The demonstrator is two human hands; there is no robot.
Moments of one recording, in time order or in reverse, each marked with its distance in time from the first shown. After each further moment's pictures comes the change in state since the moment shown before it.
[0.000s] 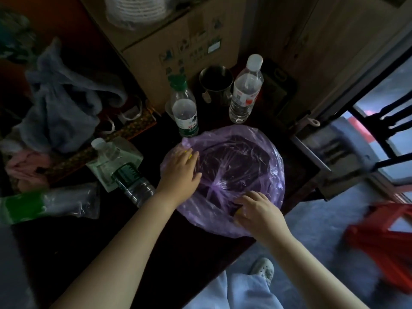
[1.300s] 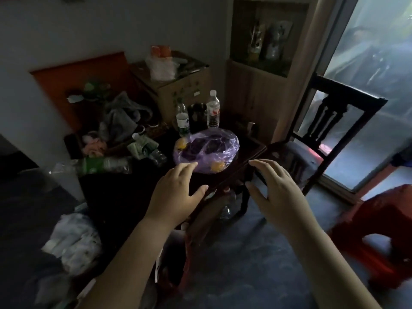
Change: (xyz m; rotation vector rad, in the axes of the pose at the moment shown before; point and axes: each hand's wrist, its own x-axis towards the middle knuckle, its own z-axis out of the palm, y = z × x) left_hand -0.411 0.190 -0.090 -0.075 0.420 0.123; right_hand -0.391 -0.105 -0.118 0.102 0.592 -0.133
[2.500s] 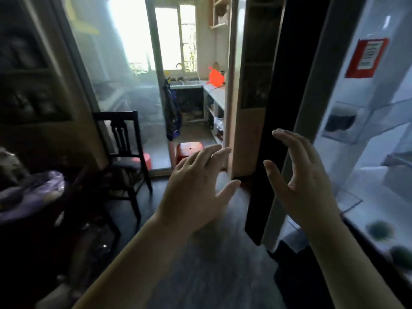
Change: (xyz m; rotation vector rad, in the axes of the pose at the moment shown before) left_hand -0.431 0.275 -0.171 -0.390 -0.028 1.187; right_hand -0.554 -0.318 -0.241 -0.642 0.809 0.621
